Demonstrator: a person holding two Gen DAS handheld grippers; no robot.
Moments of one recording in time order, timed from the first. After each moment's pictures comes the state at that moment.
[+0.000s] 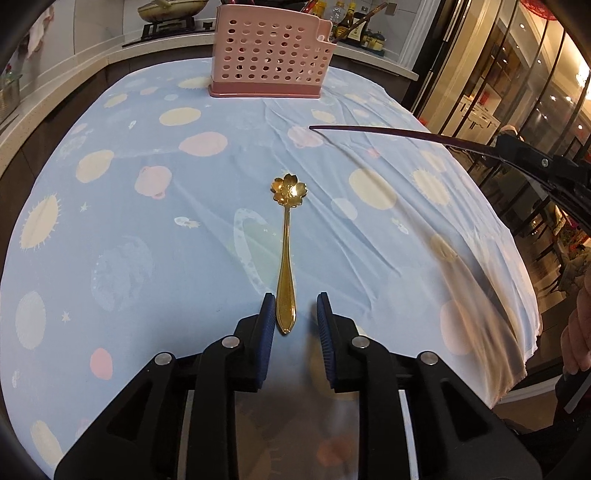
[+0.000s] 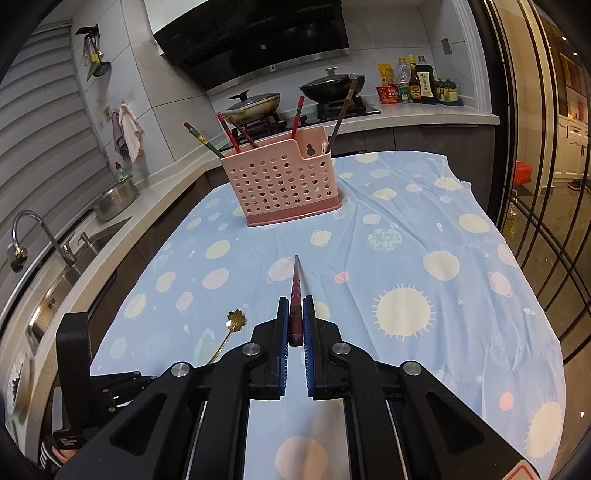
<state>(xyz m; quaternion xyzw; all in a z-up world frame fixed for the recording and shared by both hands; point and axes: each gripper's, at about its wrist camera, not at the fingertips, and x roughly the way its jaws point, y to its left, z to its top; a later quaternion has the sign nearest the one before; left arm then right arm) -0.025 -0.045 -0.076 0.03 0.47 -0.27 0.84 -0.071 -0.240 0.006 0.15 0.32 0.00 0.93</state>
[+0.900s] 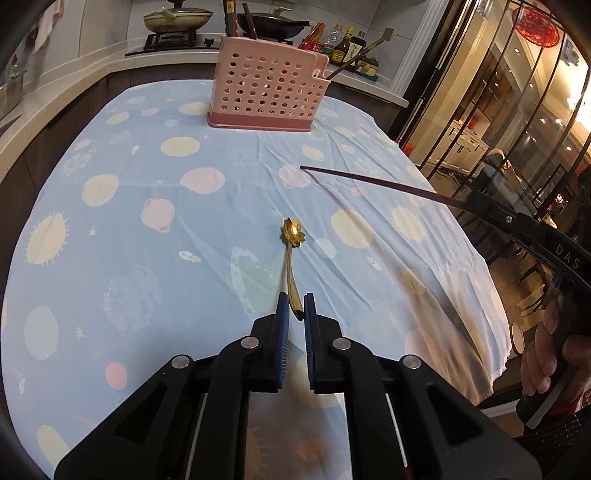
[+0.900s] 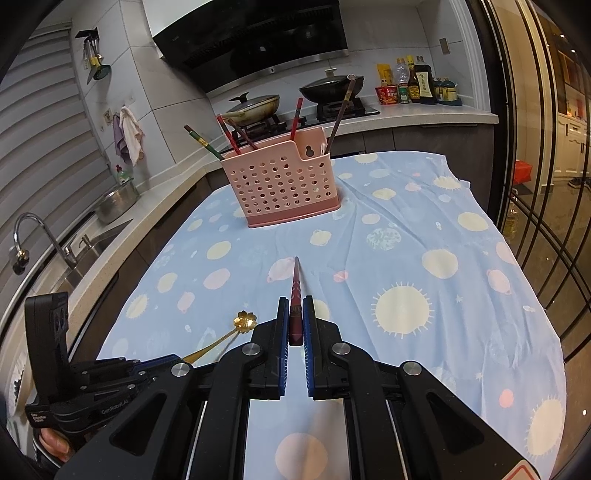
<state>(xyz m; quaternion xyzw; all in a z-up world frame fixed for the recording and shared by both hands) -0.024 -0.037 -0.040 0.00 0.44 -0.29 0.85 -0.075 -0.243 0.007 0.16 0.32 0.00 0.94</state>
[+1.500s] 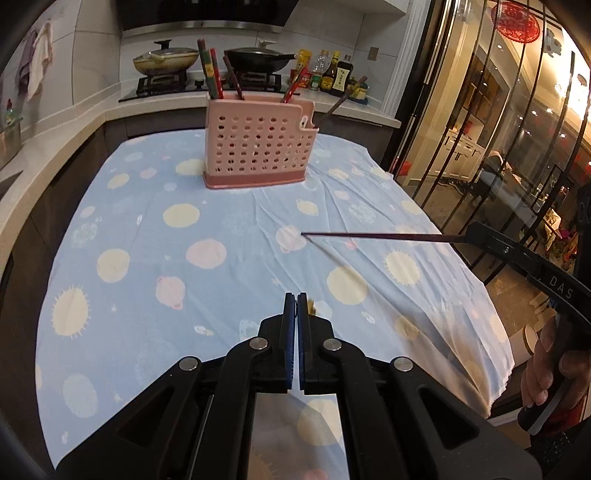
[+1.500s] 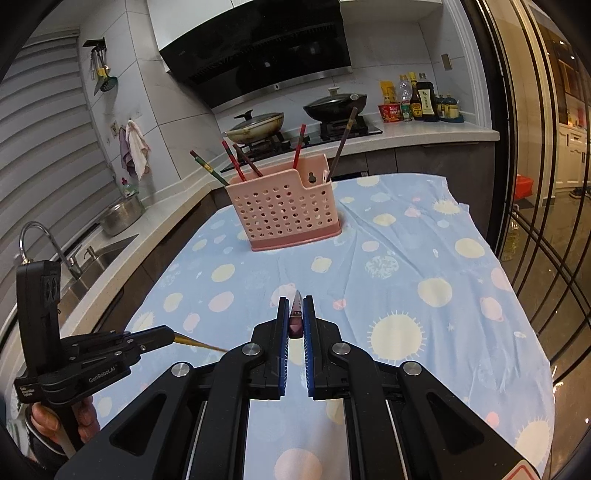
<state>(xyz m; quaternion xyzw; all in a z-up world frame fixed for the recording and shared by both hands) -0.006 -0.048 0.011 0.03 0.38 -0.30 0.88 -0.073 -0.253 0.034 0.15 0.28 0.01 0.95</state>
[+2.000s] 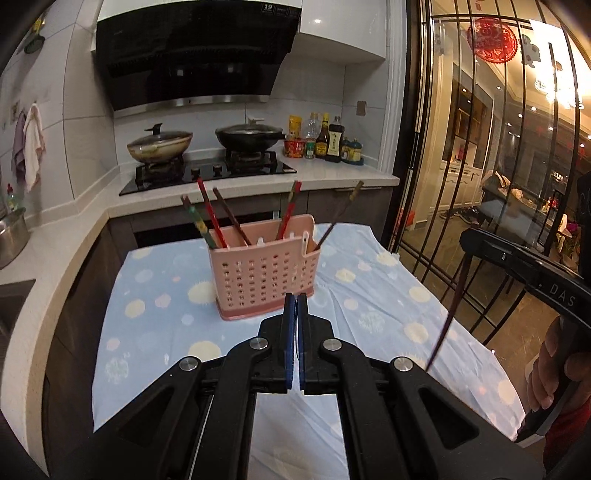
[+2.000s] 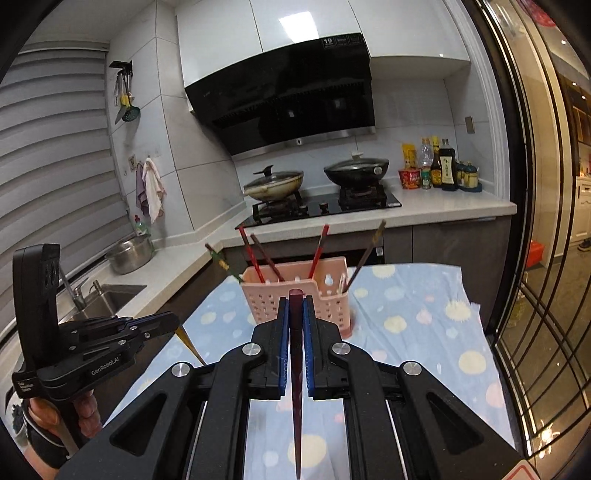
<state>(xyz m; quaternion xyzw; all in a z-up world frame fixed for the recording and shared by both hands) 0.055 -0.077 0.117 0.06 0.26 -0.29 0.92 -0.012 -0.266 0.131 0.11 0.19 0.02 0.98</state>
